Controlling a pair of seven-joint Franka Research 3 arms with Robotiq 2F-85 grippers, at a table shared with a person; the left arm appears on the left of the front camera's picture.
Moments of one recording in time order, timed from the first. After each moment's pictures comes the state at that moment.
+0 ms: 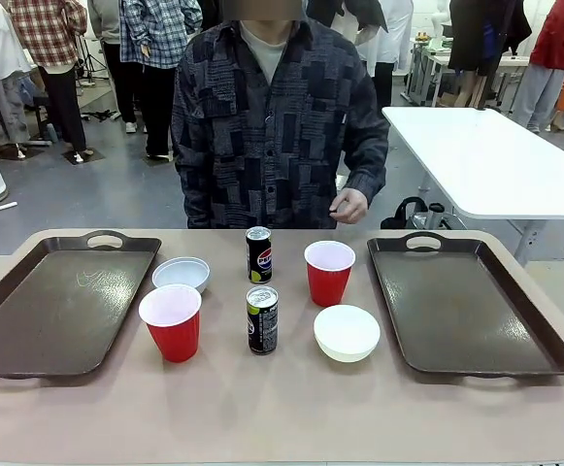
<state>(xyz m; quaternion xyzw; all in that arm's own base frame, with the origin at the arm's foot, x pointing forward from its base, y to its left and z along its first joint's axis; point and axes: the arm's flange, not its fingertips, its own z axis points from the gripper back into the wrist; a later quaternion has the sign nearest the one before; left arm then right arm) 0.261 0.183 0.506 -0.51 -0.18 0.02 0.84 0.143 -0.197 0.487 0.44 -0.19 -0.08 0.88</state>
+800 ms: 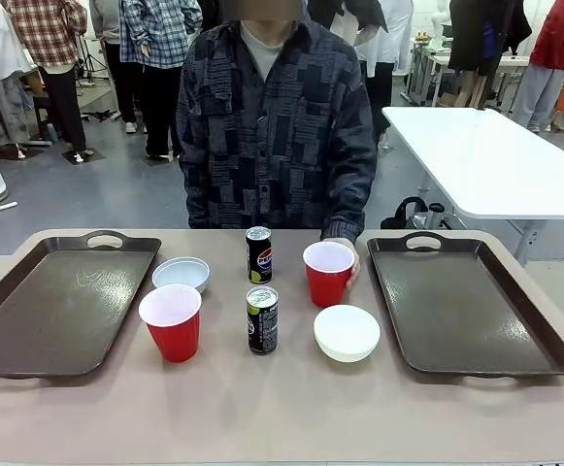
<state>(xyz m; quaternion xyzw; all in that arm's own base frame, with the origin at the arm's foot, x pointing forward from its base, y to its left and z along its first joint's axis) 0.262 0.184 0.505 -0.51 -0.18 0.02 0.84 0.143 -0.197 0.488 0.43 -0.19 -0.08 0.88</state>
